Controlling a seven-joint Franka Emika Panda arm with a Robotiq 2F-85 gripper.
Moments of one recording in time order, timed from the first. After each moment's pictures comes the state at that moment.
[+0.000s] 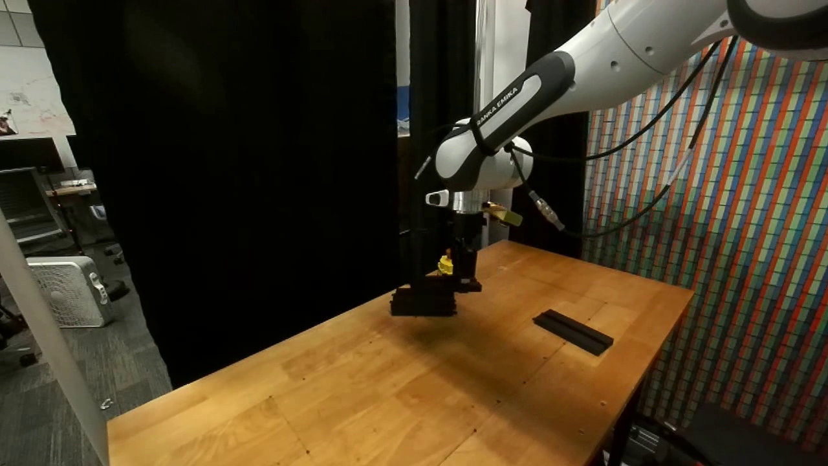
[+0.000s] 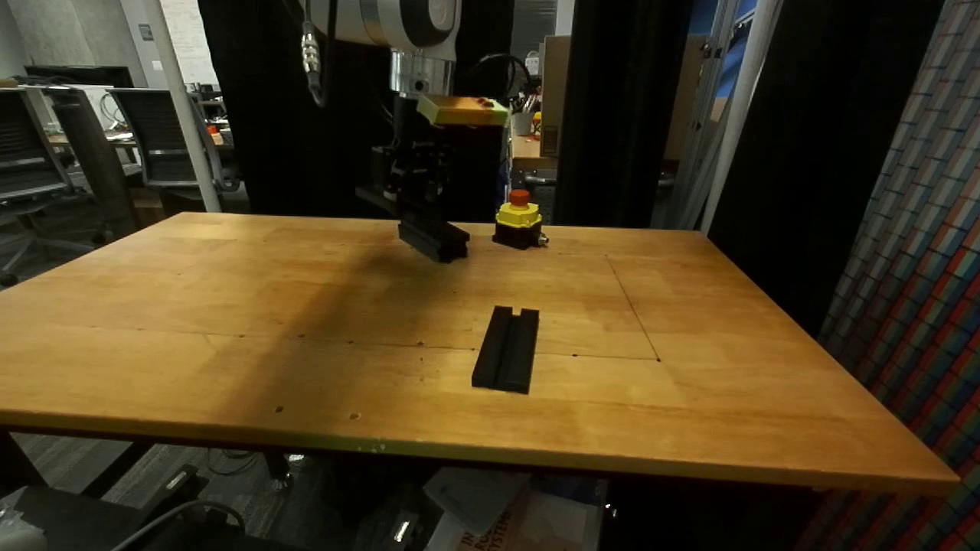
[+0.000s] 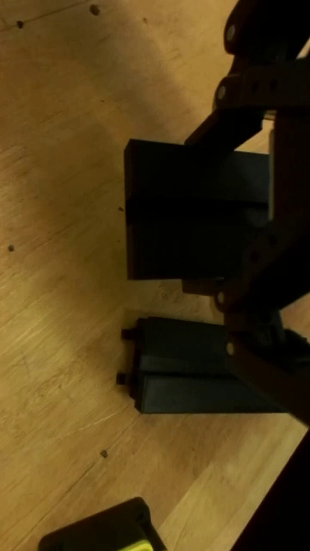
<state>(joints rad) -0.05 0.31 0.08 -1.93 0.11 2.21 -1.11</state>
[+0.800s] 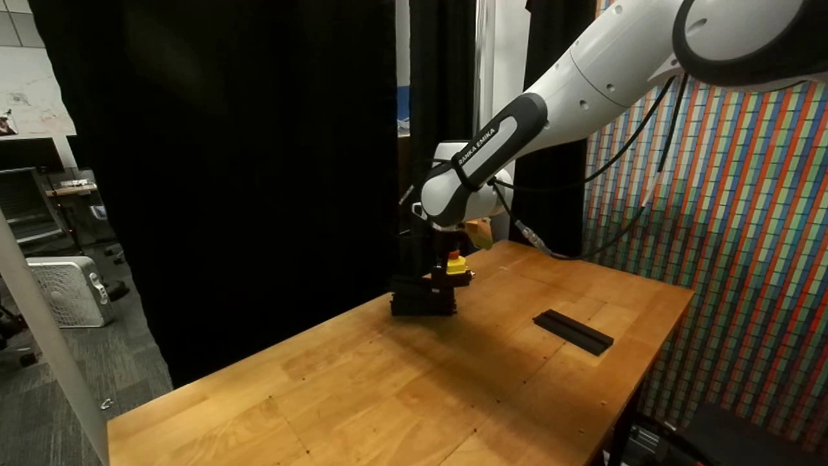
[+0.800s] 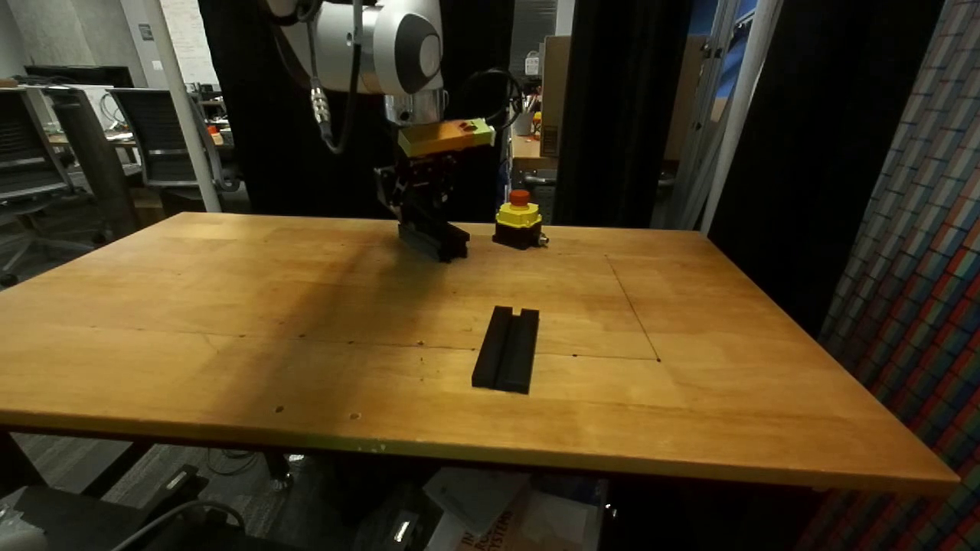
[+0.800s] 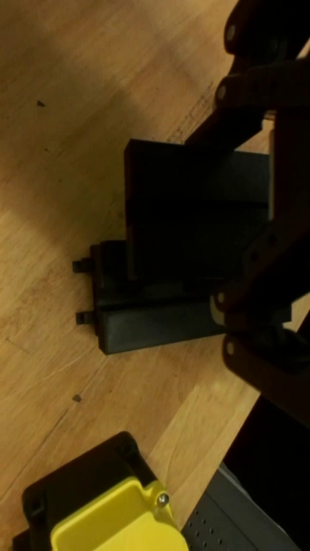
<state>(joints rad) -0.01 0.44 0.09 -1.88 0.01 2.47 -0.79</state>
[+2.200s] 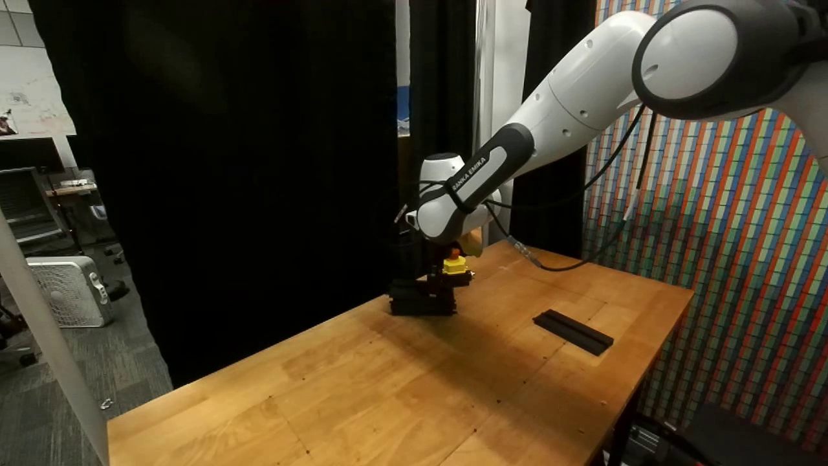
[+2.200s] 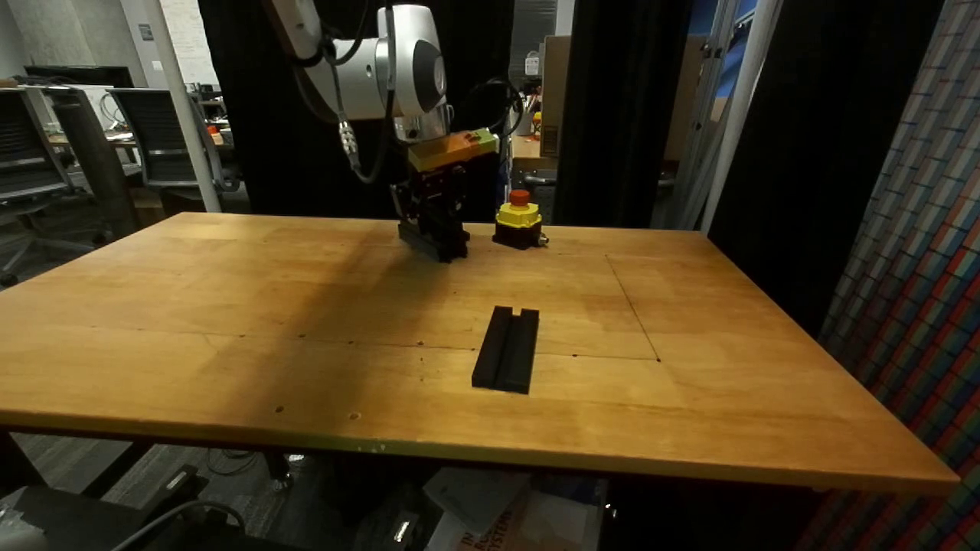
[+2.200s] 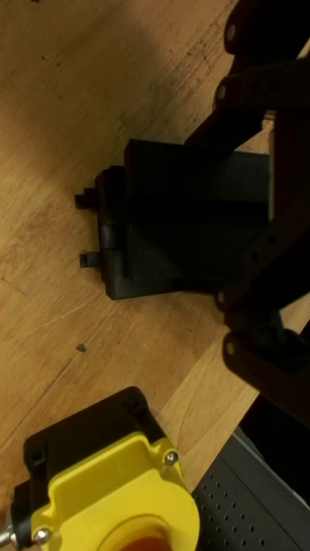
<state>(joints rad) -0.01 0.57 0.08 -1.76 -0.18 2.48 -0.65</state>
